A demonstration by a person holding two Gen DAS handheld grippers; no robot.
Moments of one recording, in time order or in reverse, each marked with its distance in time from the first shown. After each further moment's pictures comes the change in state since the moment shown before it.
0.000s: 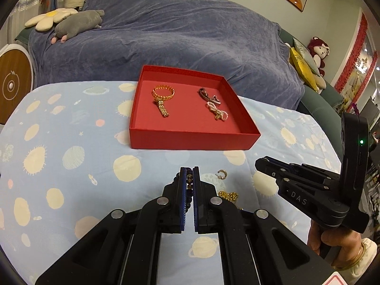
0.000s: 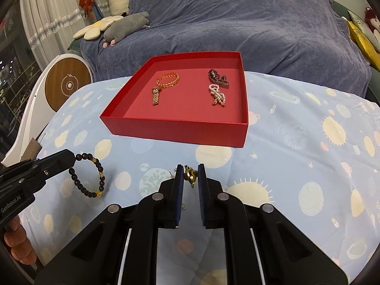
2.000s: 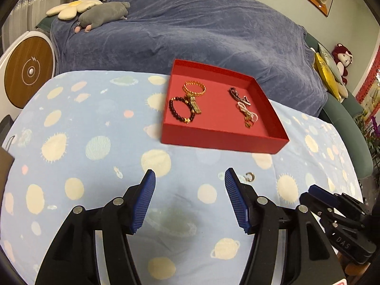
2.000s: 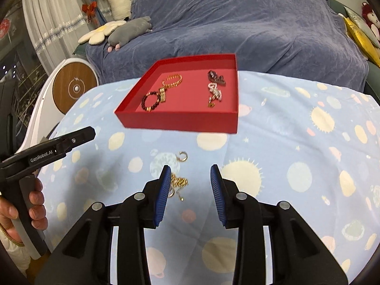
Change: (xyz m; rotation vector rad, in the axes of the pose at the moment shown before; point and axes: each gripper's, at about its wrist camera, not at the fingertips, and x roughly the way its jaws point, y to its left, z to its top) left arm 0.007 0.024 -0.006 -0.082 0.046 0.120; right arm -0.029 0.003 -0.030 -0.028 0.044 0.024
